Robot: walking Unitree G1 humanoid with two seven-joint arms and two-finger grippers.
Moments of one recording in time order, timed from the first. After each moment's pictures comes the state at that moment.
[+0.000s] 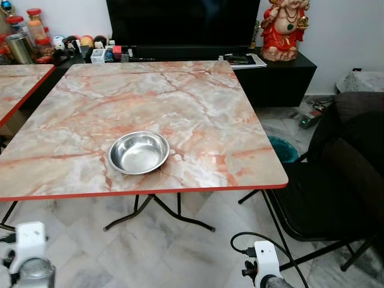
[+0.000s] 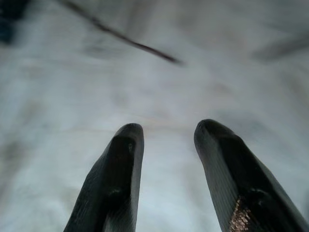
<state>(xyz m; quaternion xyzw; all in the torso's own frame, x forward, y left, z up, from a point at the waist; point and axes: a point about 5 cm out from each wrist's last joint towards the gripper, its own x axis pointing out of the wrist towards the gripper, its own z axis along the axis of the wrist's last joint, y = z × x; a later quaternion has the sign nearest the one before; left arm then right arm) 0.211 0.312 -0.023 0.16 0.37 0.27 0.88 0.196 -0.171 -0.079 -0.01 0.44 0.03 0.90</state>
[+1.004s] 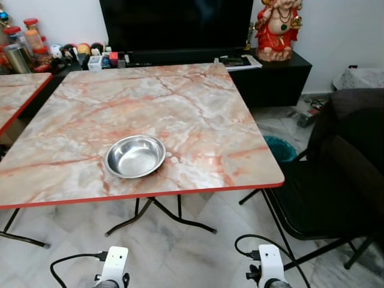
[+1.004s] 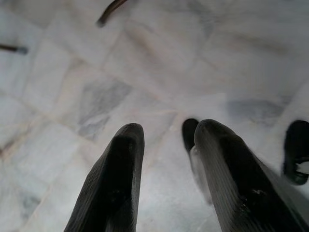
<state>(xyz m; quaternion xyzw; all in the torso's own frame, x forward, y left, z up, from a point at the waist) 0.195 0.196 -0.077 0.08 0.46 0.01 0.89 0.189 -0.185 -0.081 -0.01 0.45 0.00 0.89</state>
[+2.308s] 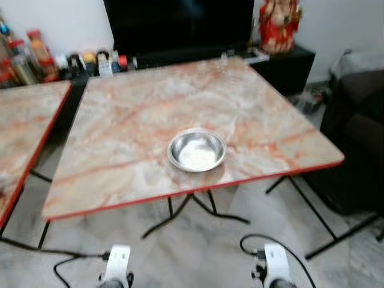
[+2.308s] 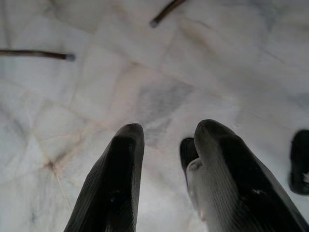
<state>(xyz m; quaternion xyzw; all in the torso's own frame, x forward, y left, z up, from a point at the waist) 0.203 0.195 -0.073 0.06 0.45 0.02 0.89 0.189 -0.180 -0.082 -0.01 0.45 -0.01 0.89</state>
